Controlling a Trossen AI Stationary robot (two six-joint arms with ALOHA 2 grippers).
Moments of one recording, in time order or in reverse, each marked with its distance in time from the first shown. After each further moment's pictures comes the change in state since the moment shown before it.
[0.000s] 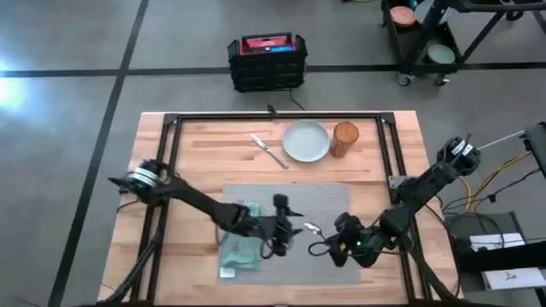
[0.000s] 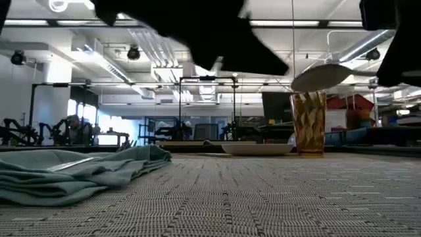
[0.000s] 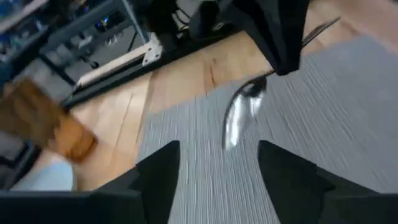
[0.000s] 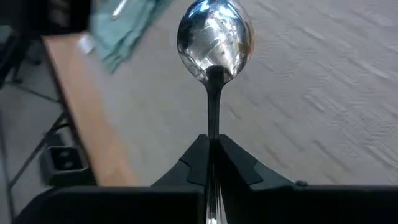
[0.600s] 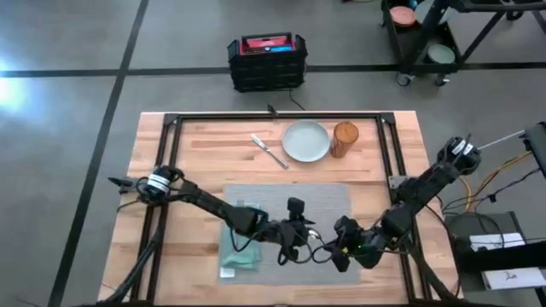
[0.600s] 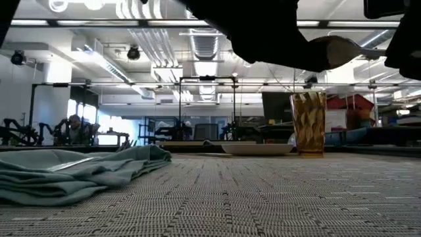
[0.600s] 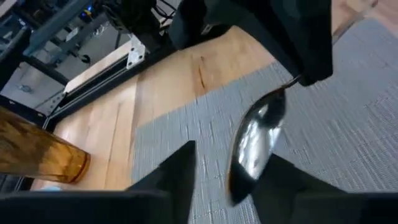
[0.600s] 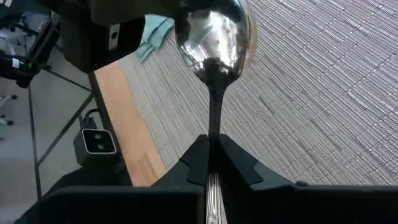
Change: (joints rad) left arm 0.009 0.088 0.228 -0.242 0.050 0.010; right arm 0.014 -0.008 0.001 0.050 -0.017 -0.047
